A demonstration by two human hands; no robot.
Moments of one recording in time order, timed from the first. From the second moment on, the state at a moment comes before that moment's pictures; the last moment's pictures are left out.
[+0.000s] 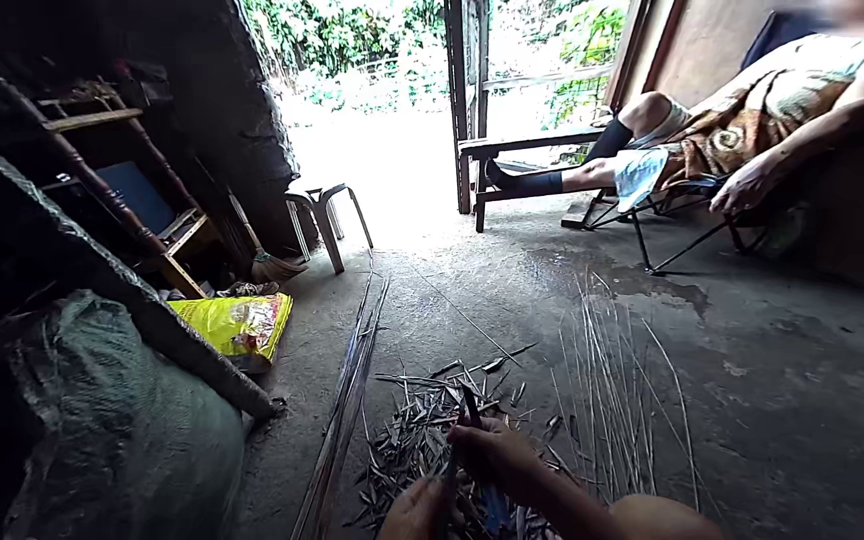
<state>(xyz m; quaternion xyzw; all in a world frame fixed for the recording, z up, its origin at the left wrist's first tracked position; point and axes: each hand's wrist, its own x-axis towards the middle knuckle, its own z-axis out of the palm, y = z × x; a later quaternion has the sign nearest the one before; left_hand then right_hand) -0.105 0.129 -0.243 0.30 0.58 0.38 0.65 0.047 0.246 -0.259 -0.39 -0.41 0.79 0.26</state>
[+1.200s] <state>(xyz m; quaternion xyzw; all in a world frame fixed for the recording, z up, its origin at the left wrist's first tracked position) -0.120 0.139 -0.285 0.50 0.76 0.15 0.39 0.022 0.248 -0.318 -0.51 -0.48 0.71 0.10</state>
